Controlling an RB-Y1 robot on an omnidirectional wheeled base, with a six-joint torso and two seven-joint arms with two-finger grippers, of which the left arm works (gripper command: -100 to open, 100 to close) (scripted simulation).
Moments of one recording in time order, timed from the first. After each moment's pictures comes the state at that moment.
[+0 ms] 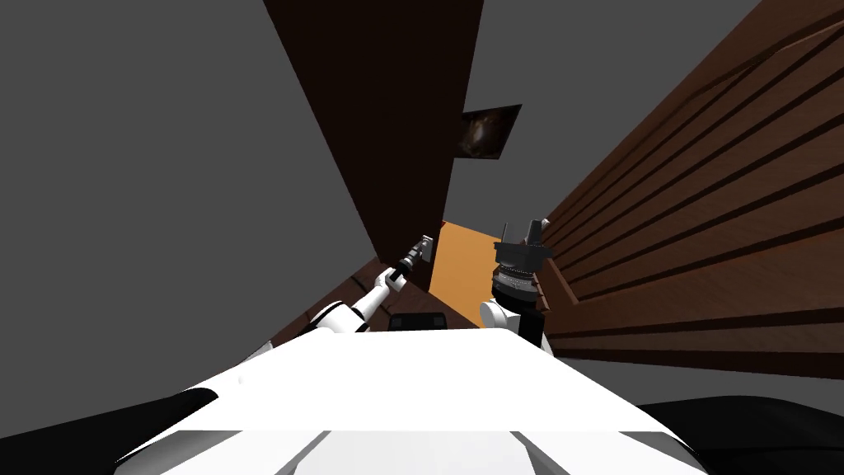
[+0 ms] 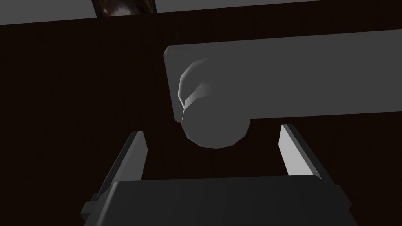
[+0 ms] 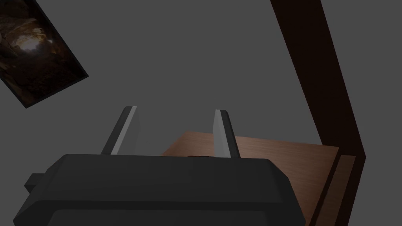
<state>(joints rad) -0.44 0.05 -0.43 -0.76 -0.13 -0.48 0.35</state>
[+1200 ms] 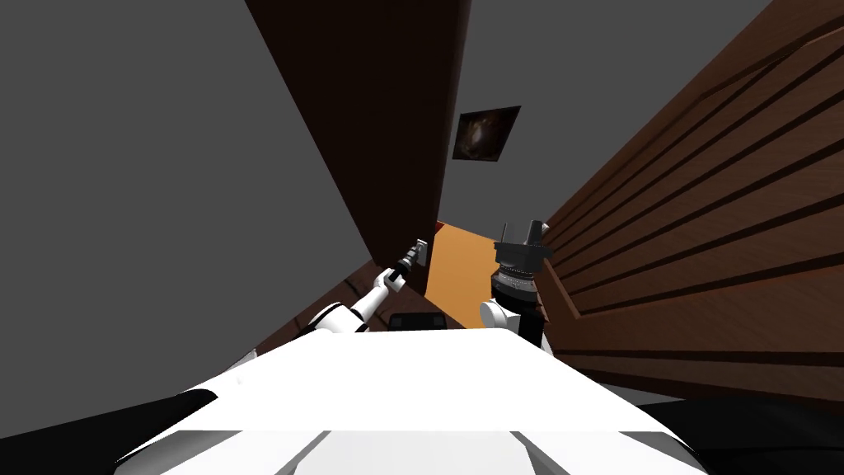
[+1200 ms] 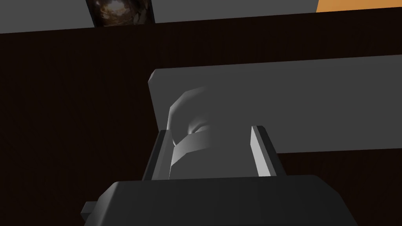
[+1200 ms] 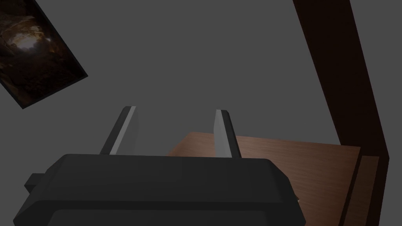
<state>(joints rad) -0.43 0.05 -0.41 -0.76 -0.13 -0.47 0.34</state>
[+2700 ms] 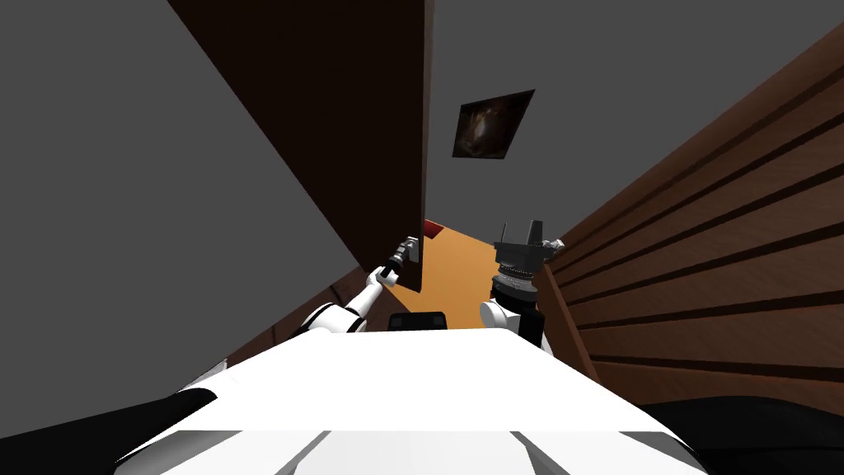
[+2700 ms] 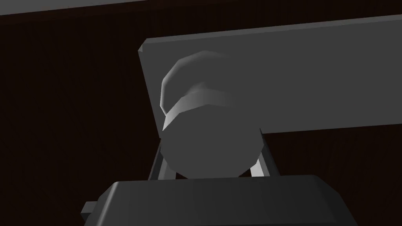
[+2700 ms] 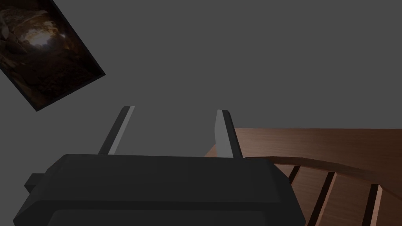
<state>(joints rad) -0.44 0.08 -0.25 -0.74 -0.09 -0.45 0.26</state>
